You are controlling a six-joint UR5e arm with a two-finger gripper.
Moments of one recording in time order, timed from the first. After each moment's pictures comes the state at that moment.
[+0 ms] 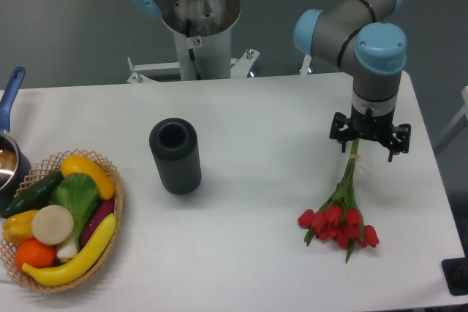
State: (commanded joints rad) arm 2.79 -1.94 -1.70 -0.83 1.58 1.15
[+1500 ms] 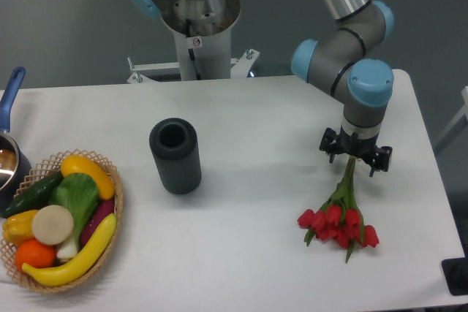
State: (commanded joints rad) arm 2.79 -2.08 -1.77 -0.72 1.58 1.27
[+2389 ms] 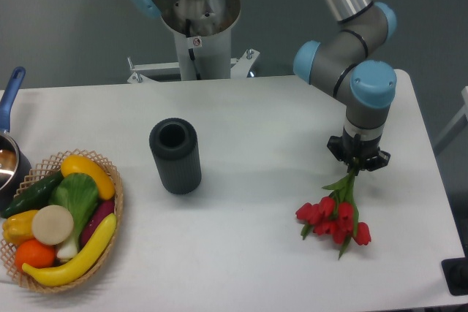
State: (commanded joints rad) arm 2.80 -2.01 -1.75 -0.74 1.58 1.24
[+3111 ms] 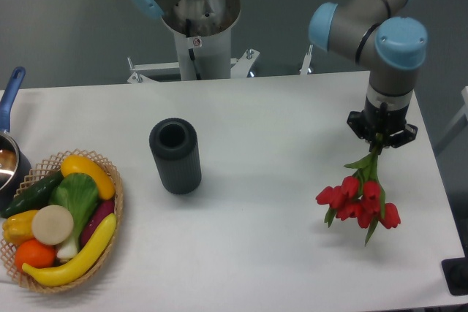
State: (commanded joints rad) arm 2.82 -1.94 -1.55 -1.08 1.58 1.25
